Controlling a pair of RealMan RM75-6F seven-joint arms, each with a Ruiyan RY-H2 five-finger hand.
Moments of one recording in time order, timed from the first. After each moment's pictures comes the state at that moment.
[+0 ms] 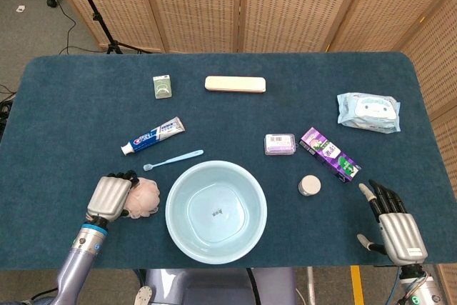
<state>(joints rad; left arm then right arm) -0.43 -1.43 -0.05 -1.85 1.11 1.26 0.69 0.06 -1.14 -0.02 -1.73 -1.58 1.44 -0.09</state>
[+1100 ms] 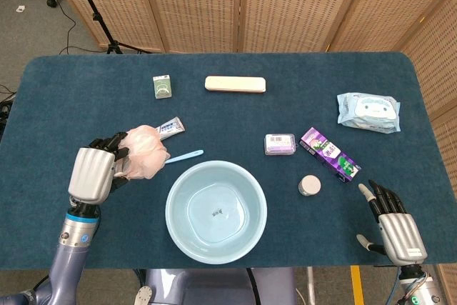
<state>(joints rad) -0.44 -1.42 -0.20 -1.95 1.46 1.51 0.54 0.06 -1.14 -0.02 -1.73 -1.58 1.44 -0.09</state>
